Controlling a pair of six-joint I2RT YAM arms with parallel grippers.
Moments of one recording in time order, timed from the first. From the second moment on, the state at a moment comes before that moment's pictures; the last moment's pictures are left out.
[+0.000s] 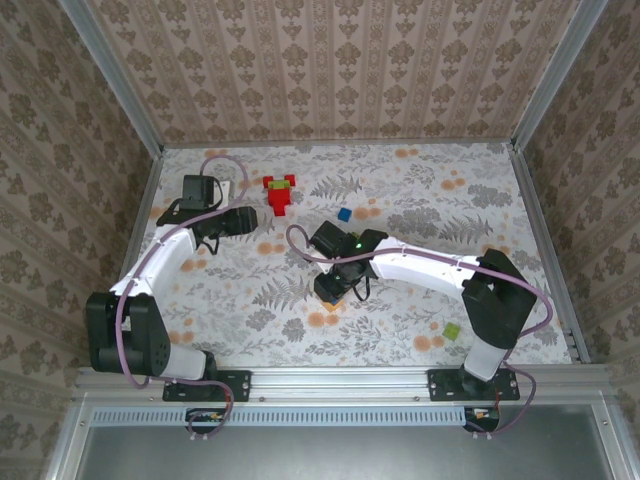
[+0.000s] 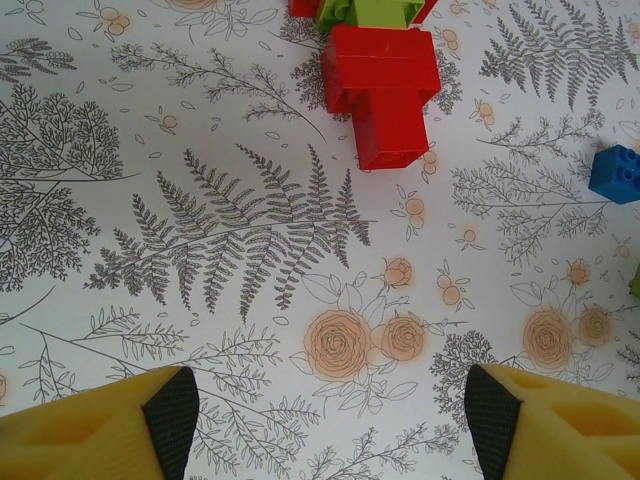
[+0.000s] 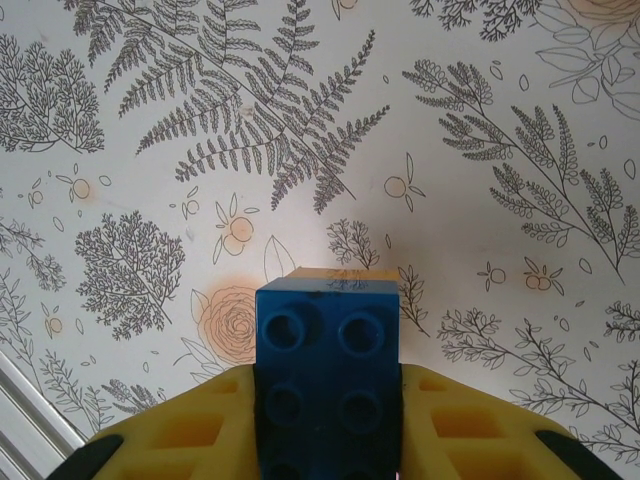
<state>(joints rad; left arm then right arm) -0.15 1.40 1.02 -0.52 0.22 -0.17 0.88 1.72 1.25 -0.73 -0.12 0.19</state>
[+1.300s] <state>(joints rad) -0.15 1.41 1.02 -0.50 0.22 -0.17 0.90 1.62 1.04 -0.53 -0.08 0.24</state>
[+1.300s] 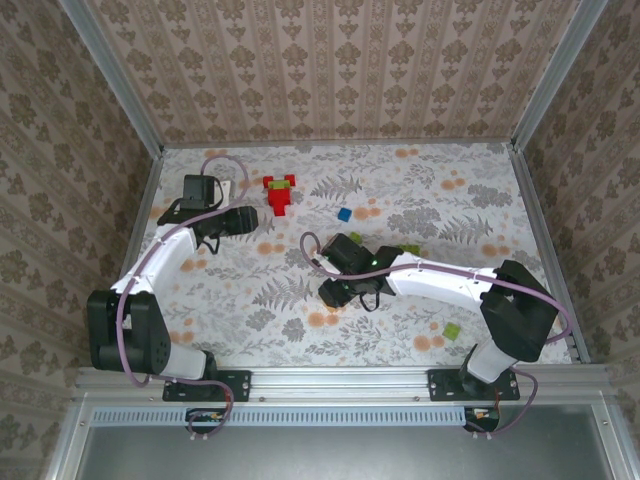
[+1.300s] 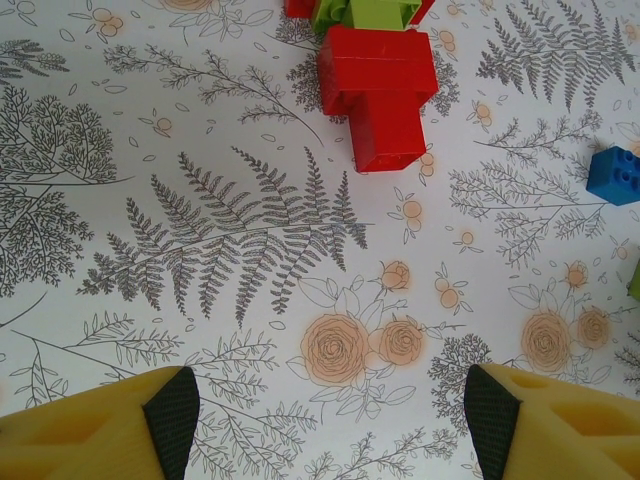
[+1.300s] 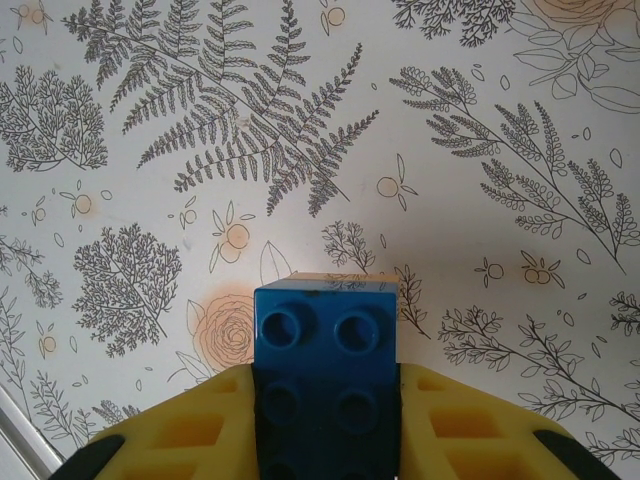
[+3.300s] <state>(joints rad) -0.15 1.41 0.99 -0.50 0.25 -0.17 0.55 2.30 2.01 -0.89 0.16 0.32</state>
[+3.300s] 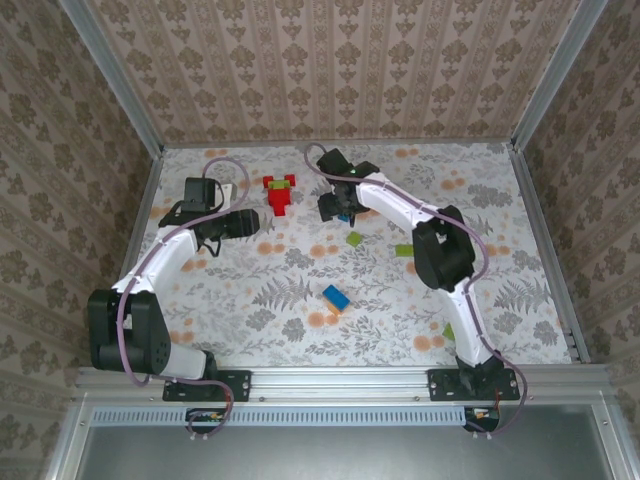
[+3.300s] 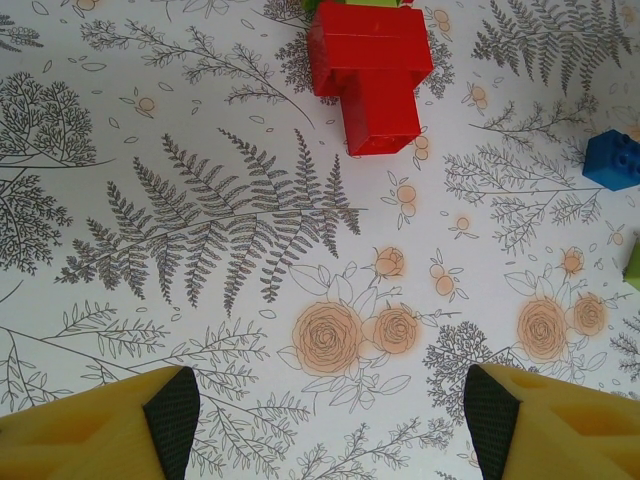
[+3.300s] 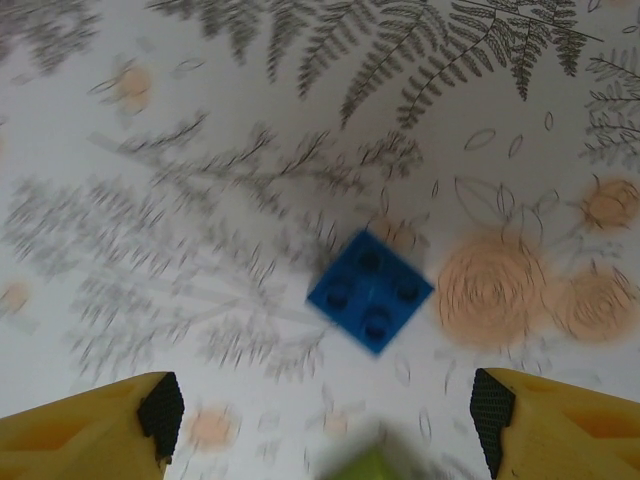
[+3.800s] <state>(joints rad) -0.15 1.41 0.99 -0.50 0.25 -0.17 0.53 2.44 2.10 -0.92 0.15 0.41</state>
